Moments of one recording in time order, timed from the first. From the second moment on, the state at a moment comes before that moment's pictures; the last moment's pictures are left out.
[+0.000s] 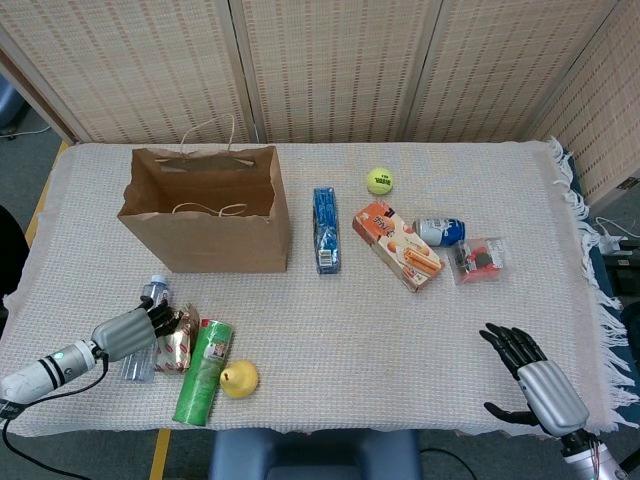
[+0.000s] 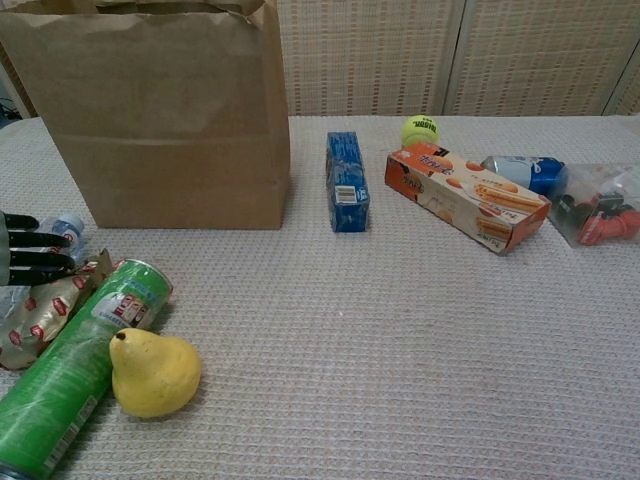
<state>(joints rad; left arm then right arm) -0.66 -1.31 0.26 -0.89 2.03 1.09 0.34 0.09 -1.07 -0.14 -1.69 -1.75 1.43 0.20</state>
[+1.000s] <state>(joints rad) -0.48 -1.25 -0.06 -0.90 1.57 1.42 0.21 0.09 -1.07 -0.14 -1.68 -1.76 1.44 0.19</state>
